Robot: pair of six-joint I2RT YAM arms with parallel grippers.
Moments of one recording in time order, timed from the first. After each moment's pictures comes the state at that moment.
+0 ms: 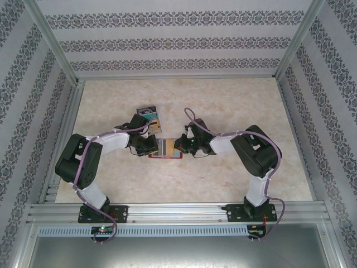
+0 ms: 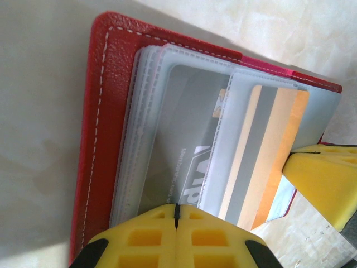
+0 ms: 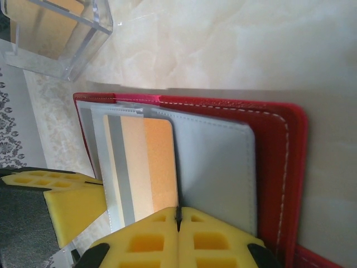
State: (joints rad) left arm -0.37 1.69 0.89 -0.39 0.42 -0.72; right arm 0.58 1.88 0.84 0.22 -0.54 1.00
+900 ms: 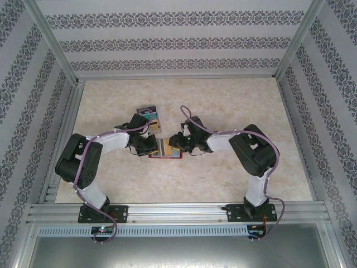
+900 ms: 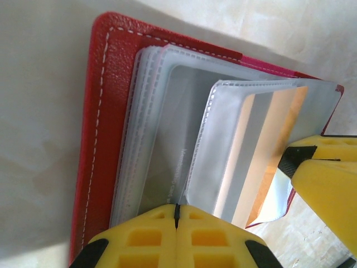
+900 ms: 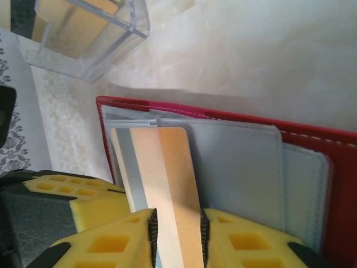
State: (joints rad) left arm -0.37 1.70 0.89 -0.39 0.43 -0.72; right arm 0.62 1.90 0.92 0.17 -0.53 0.97
